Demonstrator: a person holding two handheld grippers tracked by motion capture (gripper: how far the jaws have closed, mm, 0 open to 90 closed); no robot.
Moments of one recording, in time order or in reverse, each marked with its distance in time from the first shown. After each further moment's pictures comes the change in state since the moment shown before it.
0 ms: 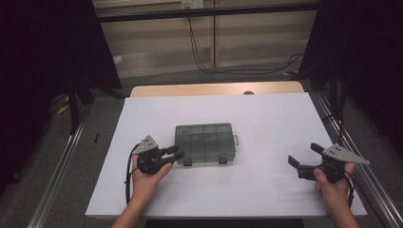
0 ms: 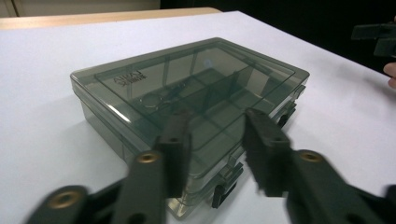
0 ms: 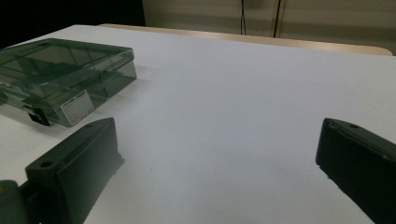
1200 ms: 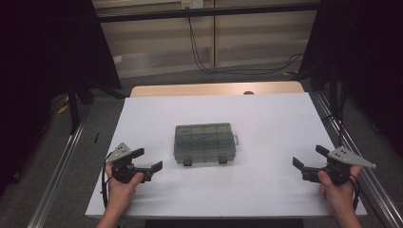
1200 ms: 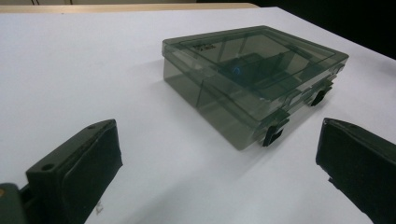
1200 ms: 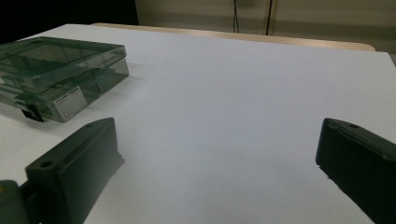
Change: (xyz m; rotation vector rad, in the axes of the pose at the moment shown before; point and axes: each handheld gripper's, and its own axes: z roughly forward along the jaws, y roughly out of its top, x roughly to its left) left arm 0.027 -0.022 -0.060 0.016 0.118 -0.041; right arm -0.005 -0.004 -0.011 0.002 -0.026 0.013
